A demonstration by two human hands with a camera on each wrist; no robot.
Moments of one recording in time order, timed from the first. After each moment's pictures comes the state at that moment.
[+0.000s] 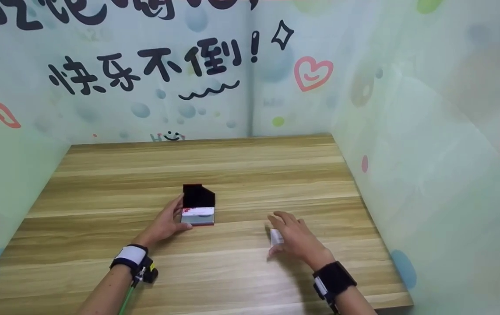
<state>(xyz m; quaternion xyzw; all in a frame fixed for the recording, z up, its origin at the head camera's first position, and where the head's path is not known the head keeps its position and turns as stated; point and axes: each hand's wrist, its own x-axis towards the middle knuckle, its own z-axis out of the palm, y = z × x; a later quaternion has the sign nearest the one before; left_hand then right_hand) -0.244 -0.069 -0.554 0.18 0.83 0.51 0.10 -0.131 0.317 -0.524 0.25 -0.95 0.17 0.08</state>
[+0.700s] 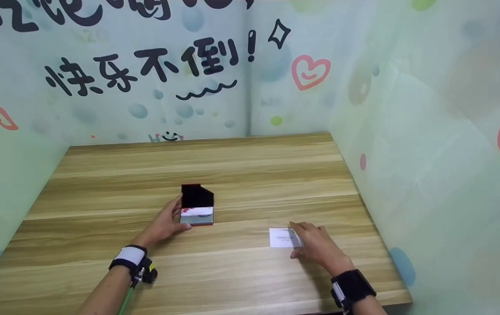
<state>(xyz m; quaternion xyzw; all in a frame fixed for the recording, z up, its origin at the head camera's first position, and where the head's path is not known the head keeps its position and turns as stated) -0.245 -0.067 -0.554 0.17 0.84 0.50 0.10 -0.109 0.359 -0.532 0.19 -0.97 0.12 0.05</state>
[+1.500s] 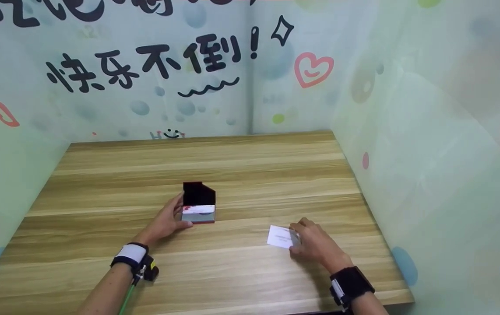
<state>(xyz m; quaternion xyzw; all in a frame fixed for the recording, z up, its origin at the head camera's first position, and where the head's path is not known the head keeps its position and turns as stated) -0.244 -0.069 -0.555 0.18 0.84 0.50 0.10 -0.114 0.352 -0.536 0.18 -0.97 0.17 0.05</state>
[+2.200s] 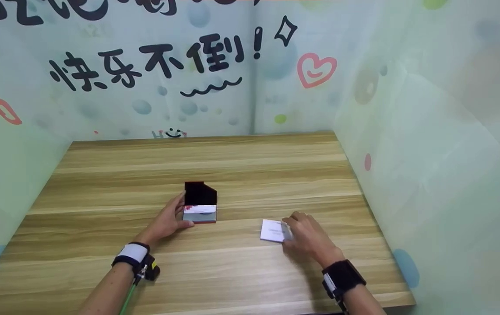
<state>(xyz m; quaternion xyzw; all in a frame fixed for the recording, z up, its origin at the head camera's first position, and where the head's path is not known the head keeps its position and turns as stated) -0.243 -0.070 -0.554 0.19 0.84 0.51 0.09 -0.134 0.335 -0.530 0.24 -0.95 0.12 0.13</state>
